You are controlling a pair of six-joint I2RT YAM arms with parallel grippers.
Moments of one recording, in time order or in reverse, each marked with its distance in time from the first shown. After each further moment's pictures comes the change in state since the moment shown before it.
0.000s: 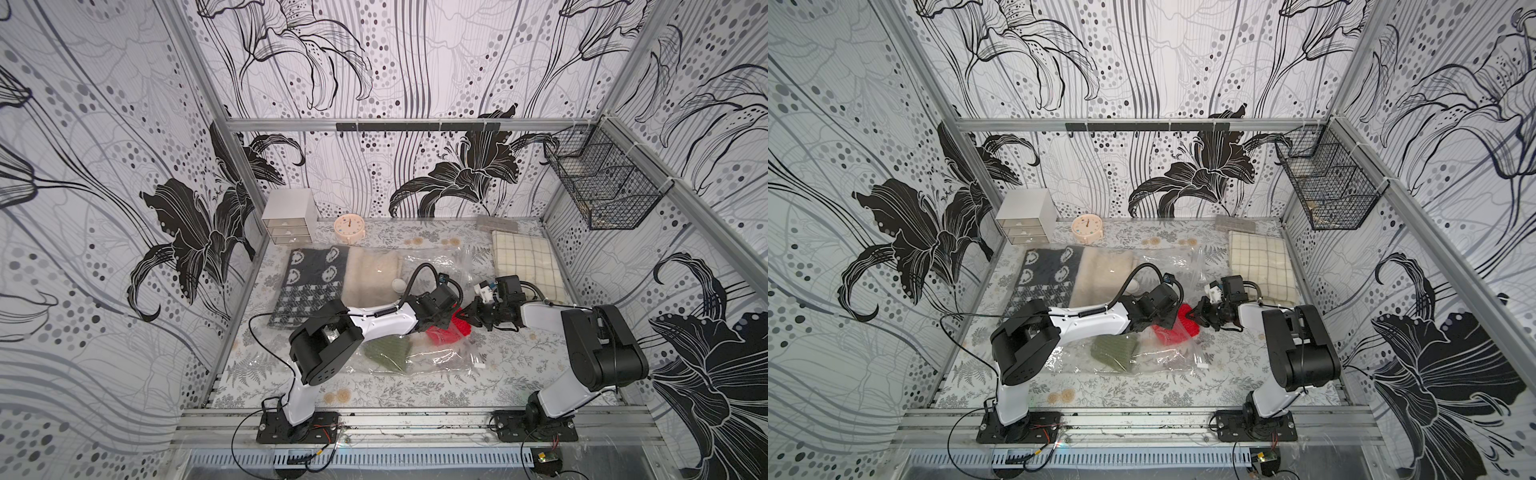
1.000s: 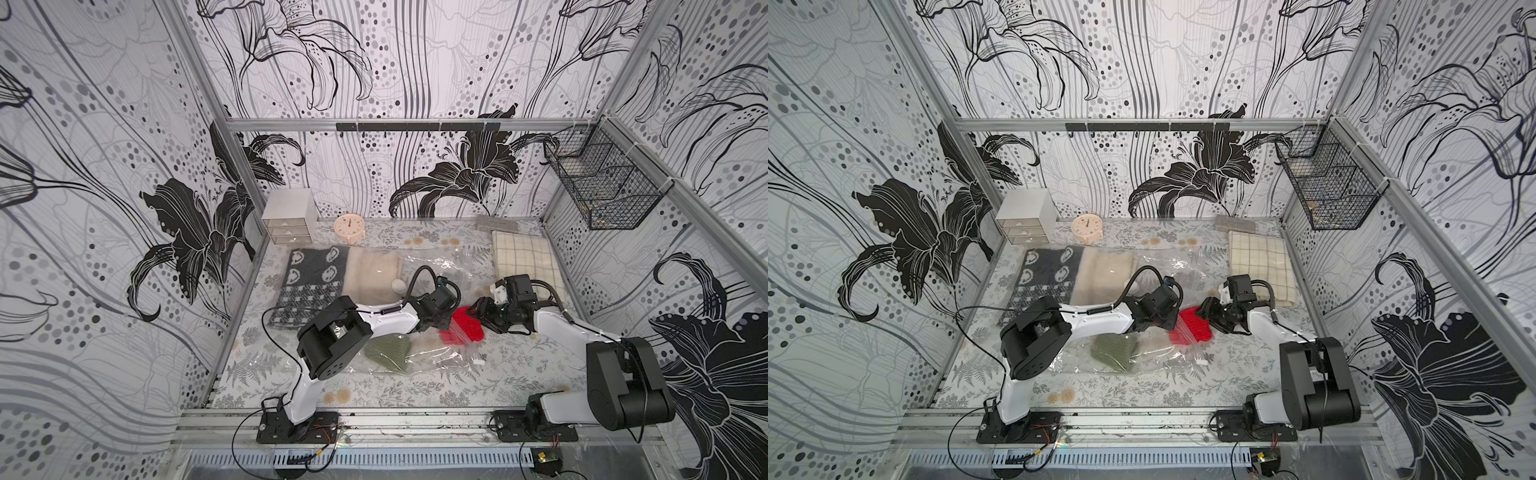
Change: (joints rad) left arm 0.011 0.072 0.000 0.048 0.069 -0.043; right arm -0.008 -0.232 0.013 -0.258 0.258 -0.044
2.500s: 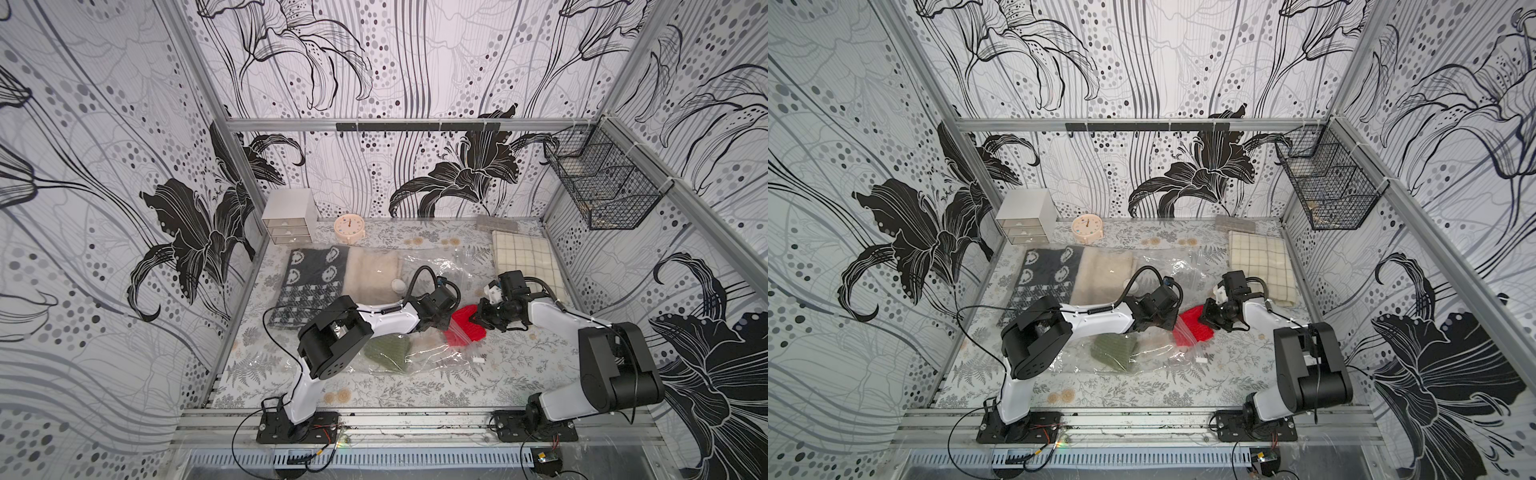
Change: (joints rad) left arm 0.006 -0.001 0.007 -0.018 -0.019 0.006; right arm 0.015 0.087 0.078 -0.122 0.028 -0.081
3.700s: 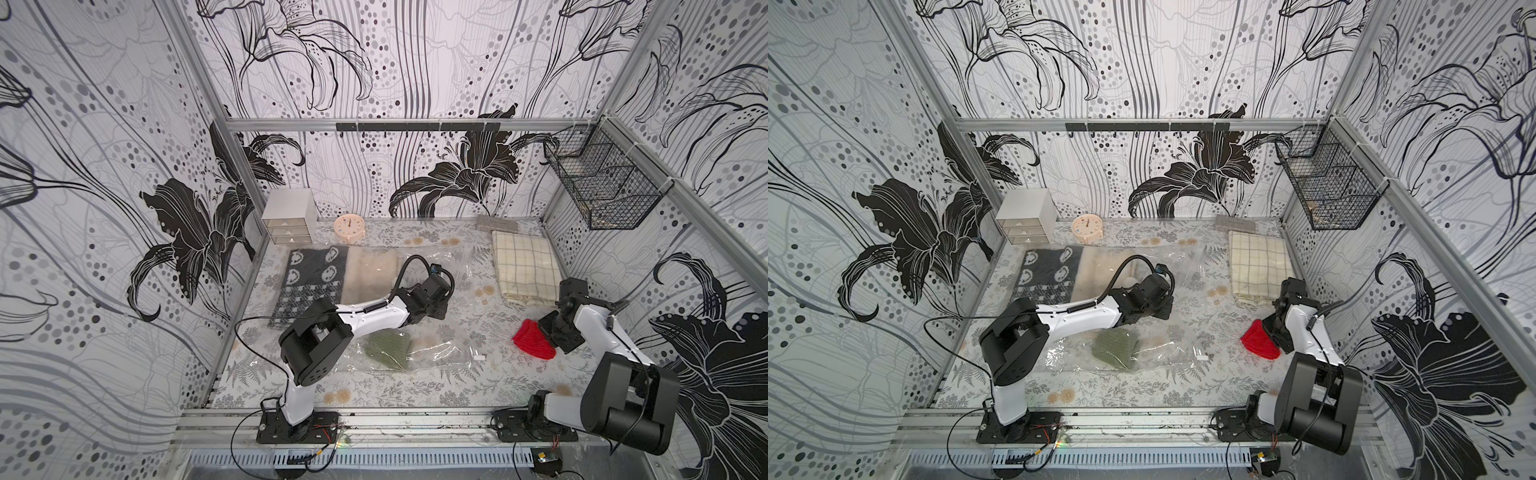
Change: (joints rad) left arm 0.045 -0.127 -0.024 0.001 0.021 0.019; right arm -0.491 -0.173 0.039 -0.425 0.544 0.230
